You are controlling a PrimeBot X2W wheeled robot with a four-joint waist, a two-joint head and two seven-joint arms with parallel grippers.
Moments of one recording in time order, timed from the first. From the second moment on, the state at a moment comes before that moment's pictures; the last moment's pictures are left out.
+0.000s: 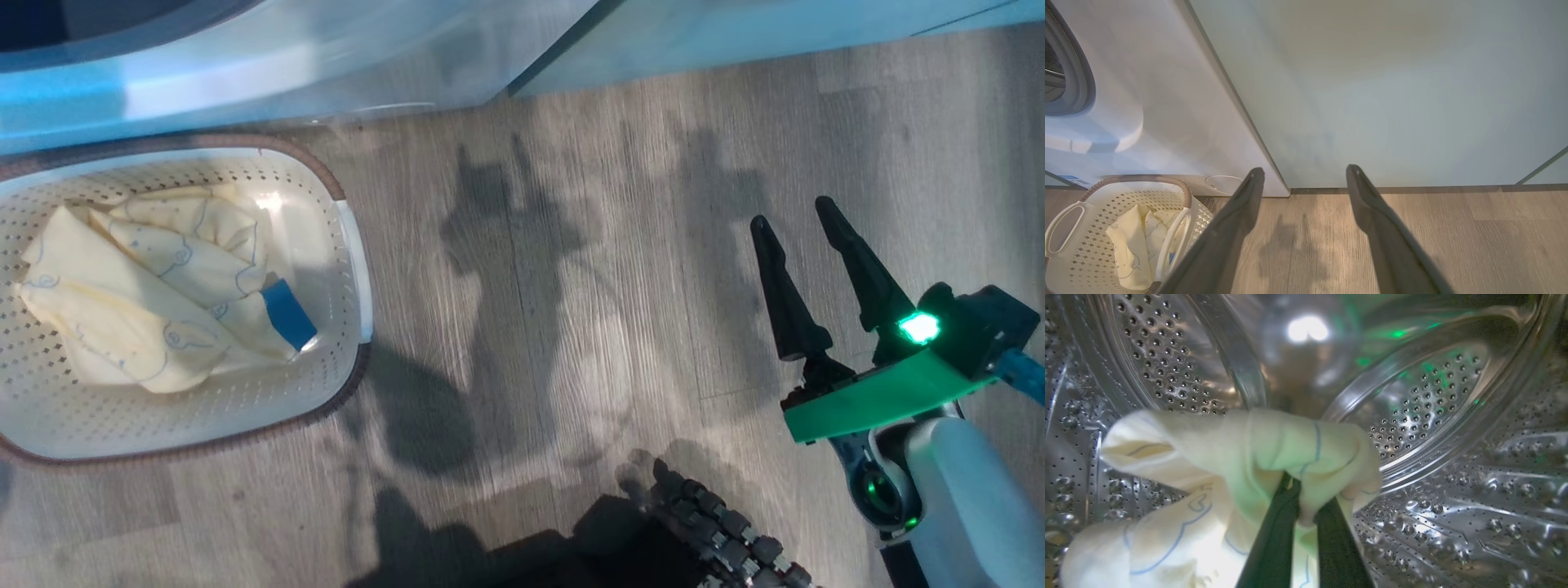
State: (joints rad) left arm -1.52 0.39 -0.16 1.01 -0.41 -0.06 -0.25; right arm -0.34 -0.09 0.30 0.15 0.37 0.13 -0.25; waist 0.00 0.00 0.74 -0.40
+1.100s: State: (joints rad) left arm -1.44 0.29 -0.11 1.28 -0.37 -0.08 -0.18; right arm -0.32 -0.09 0.28 0.18 0.37 0.13 -0.25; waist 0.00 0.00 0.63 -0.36
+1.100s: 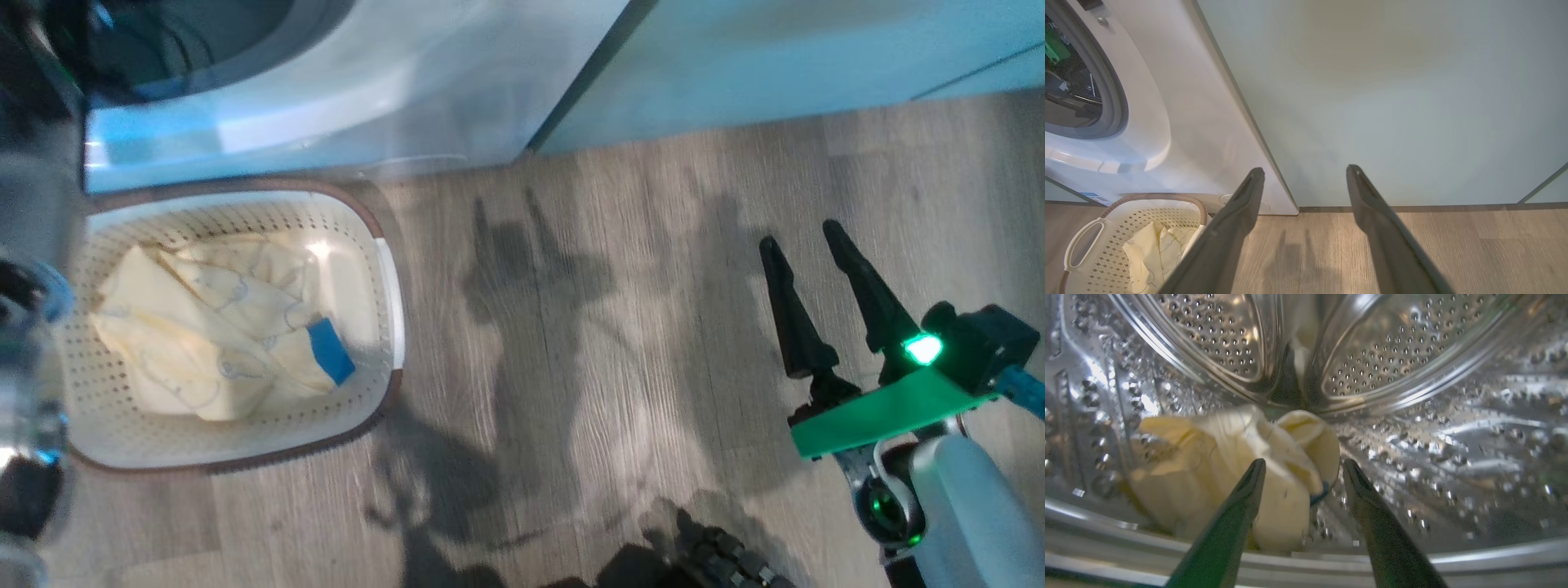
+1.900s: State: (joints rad) left arm -0.80 0.24 -0.13 0.95 -0.41 -0.12 -0.25; right arm -0.12 -0.14 0.21 0.18 0.35 0.13 -0.25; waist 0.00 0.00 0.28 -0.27
